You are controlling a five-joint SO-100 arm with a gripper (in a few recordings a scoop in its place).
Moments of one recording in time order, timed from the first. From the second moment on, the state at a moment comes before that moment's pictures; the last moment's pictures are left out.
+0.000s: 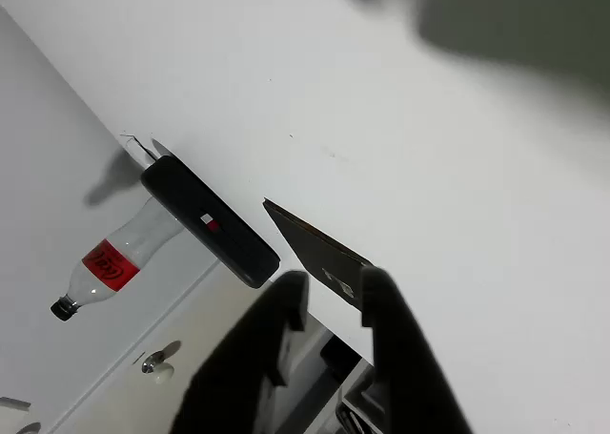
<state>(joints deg) -2.9 164.4 165.1 44.6 -0.2</state>
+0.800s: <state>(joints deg) -2.9 164.4 165.1 44.6 -0.2</state>
